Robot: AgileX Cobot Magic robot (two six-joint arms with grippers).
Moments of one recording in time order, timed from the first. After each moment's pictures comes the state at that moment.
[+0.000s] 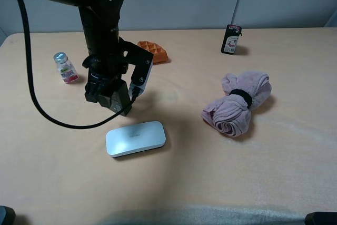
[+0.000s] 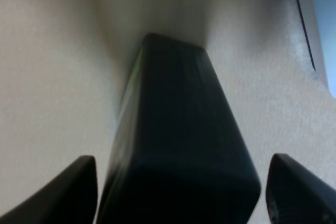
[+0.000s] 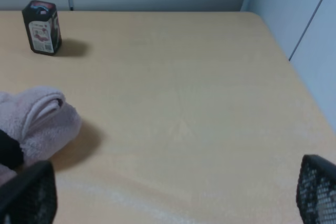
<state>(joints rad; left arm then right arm) -0.62 1.97 -1.26 0.14 0.92 1.08 -0.11 -0.01 -0.50 0.01 1.03 -0.10</state>
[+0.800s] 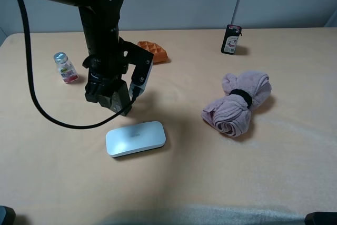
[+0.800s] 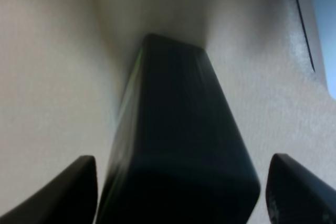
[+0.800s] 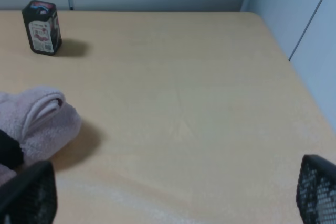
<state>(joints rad) -0.62 1.97 -1.26 0.14 0.92 1.08 -0.11 -0.01 -0.50 0.01 1.03 -0.10</state>
